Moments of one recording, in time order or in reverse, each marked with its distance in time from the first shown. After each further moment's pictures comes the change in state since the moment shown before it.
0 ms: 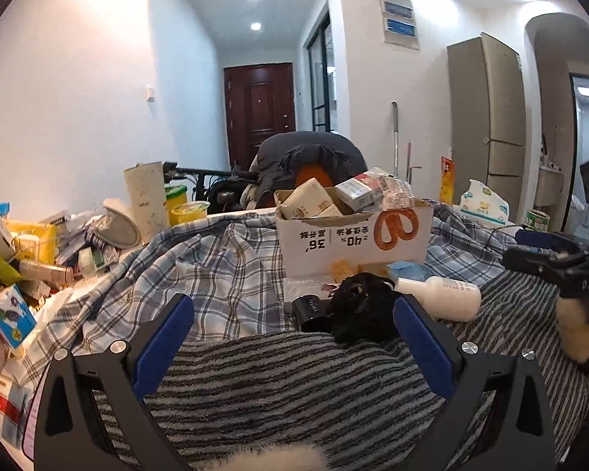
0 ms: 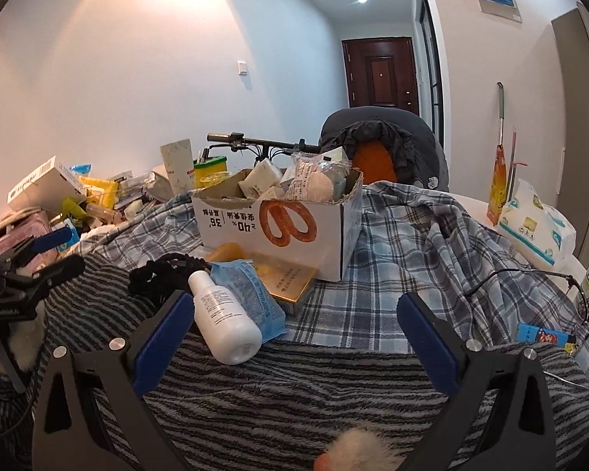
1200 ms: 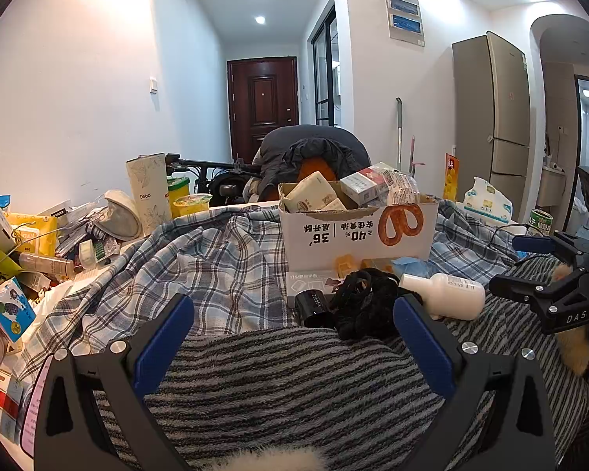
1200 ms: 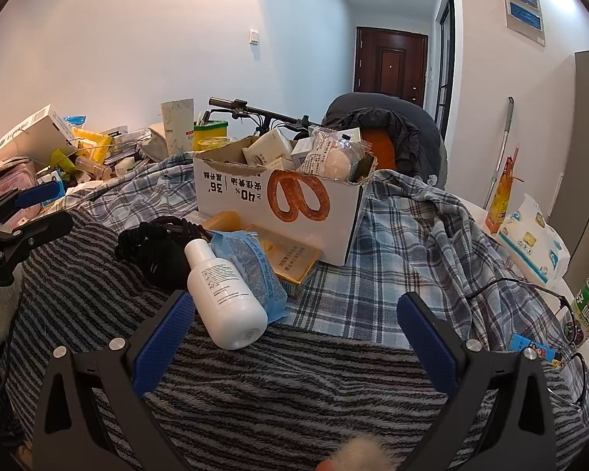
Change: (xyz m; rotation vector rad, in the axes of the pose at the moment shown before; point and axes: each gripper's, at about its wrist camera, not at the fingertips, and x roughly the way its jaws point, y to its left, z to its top) left arm 0.005 0.002 -0.001 -0.008 0.023 0.003; right arm 0.017 0.026 -0.003 -0.119 0.092 -0.067
